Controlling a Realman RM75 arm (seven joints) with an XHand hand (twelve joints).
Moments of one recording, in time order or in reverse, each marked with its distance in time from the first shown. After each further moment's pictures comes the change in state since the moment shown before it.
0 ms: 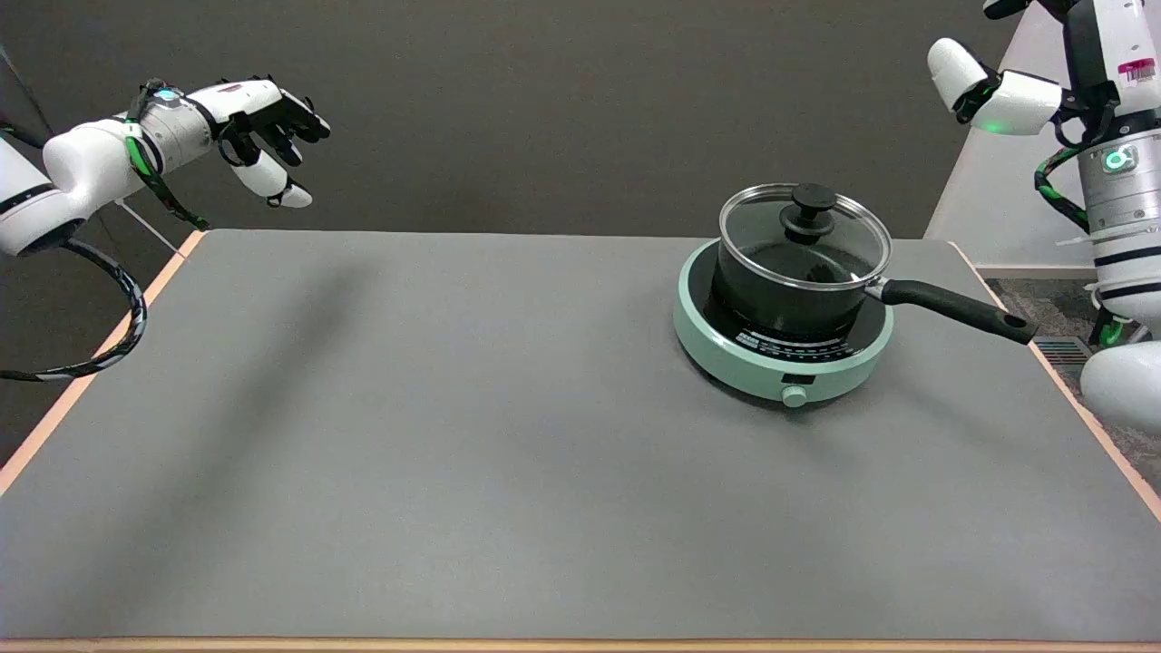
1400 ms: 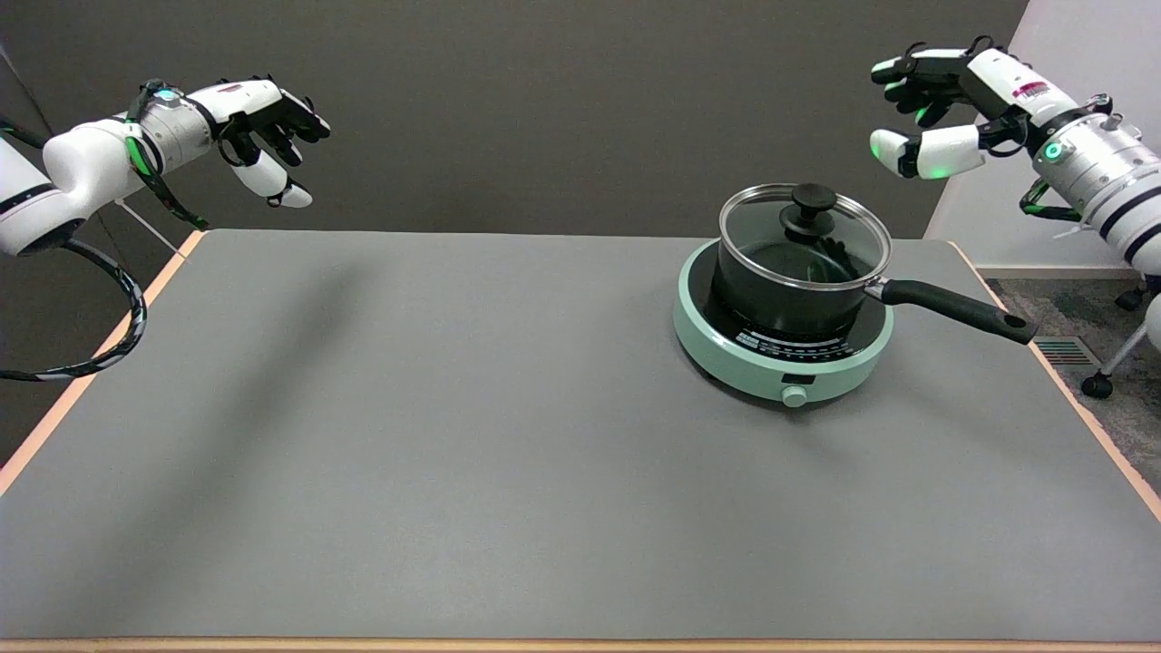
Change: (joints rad) arm -0.086 0.010 0.362 0.123 -0.291 -0.845 0.068
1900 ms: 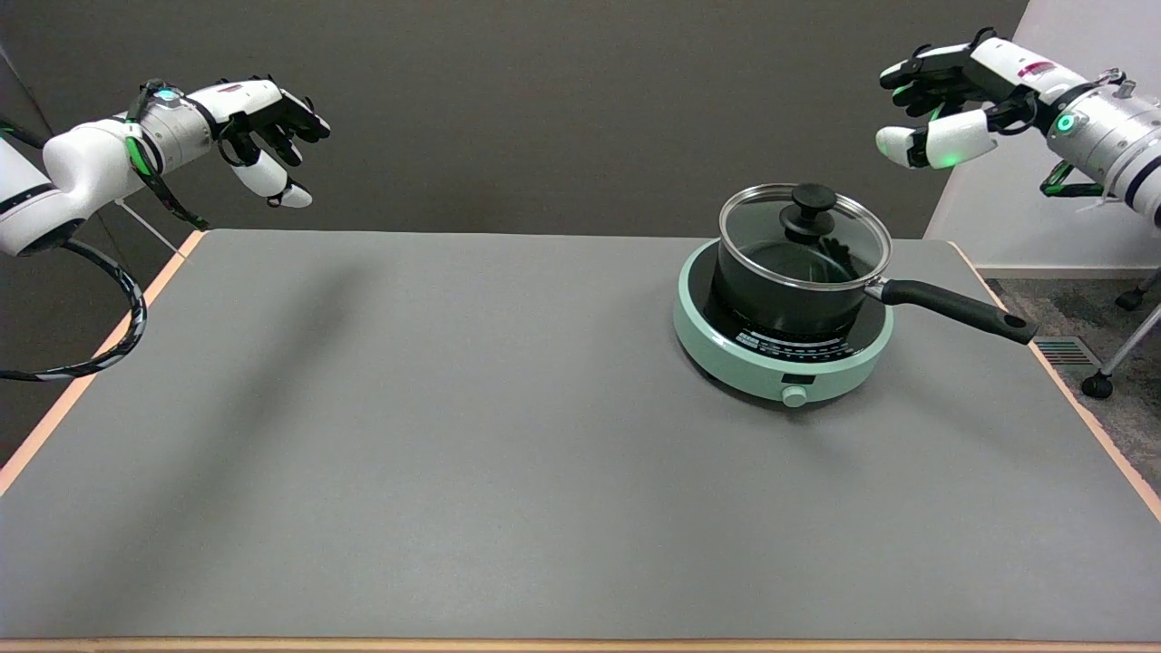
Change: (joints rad) arm 0.001 0.040 0.122 0.091 -0.020 -0.297 0.014
